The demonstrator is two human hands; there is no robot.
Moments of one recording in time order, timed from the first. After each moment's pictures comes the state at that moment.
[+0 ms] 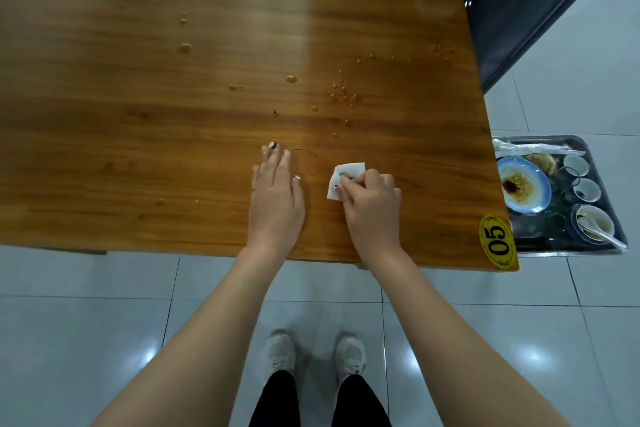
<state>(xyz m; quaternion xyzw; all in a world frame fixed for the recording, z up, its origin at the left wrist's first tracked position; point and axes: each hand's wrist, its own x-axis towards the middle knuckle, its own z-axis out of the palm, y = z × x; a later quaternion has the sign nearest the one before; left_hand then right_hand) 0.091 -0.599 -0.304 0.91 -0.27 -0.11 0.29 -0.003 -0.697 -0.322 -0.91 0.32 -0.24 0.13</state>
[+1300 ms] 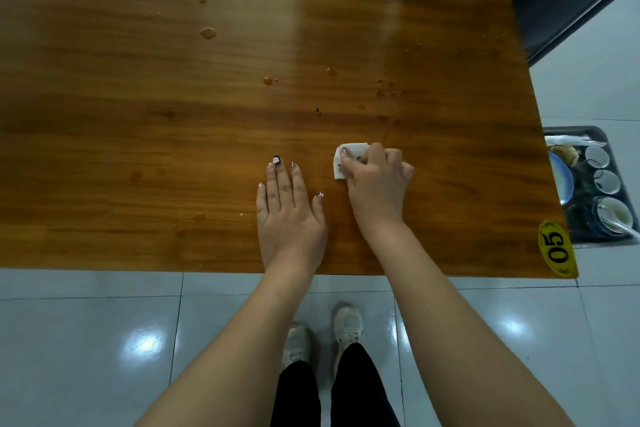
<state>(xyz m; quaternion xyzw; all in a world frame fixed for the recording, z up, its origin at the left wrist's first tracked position) 0.130 -0.559 -0.332 0.95 -0.28 -0.14 0.07 0.088 -0.675 -0.328 -0.93 0.36 -0.10 0.04</state>
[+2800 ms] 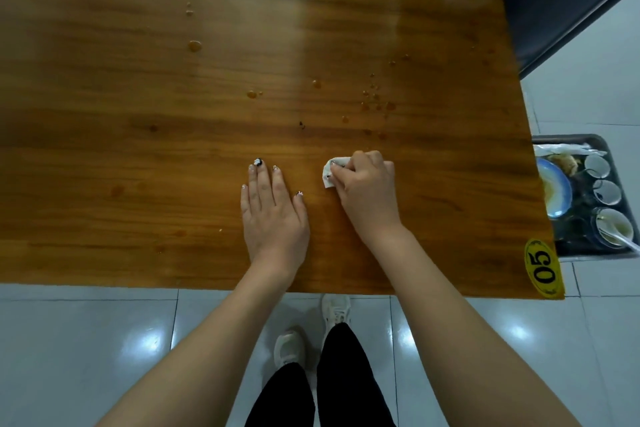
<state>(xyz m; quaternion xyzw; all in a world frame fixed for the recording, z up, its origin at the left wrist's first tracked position) 0.138 -0.580 -0.329 0.95 -0.25 -0.12 0.11 0.082 -0.704 -0.330 -0.95 0.25 -0.18 0.04</state>
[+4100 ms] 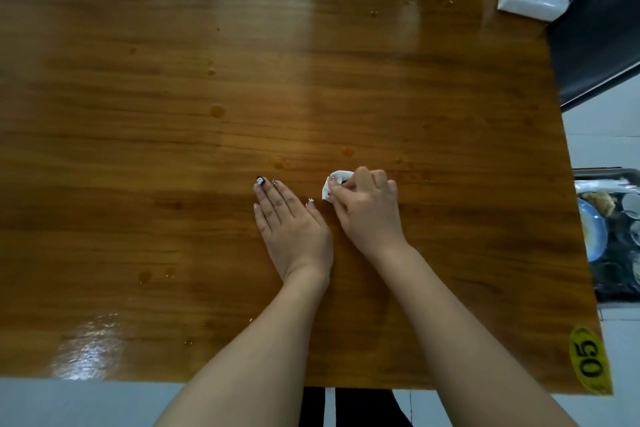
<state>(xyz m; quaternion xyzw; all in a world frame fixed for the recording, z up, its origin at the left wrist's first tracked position) 0.220 -0.650 -0.337 0.98 -0.15 -0.10 0.10 0.178 -0.744 -0.332 -0.96 0.23 -0.15 0.07</state>
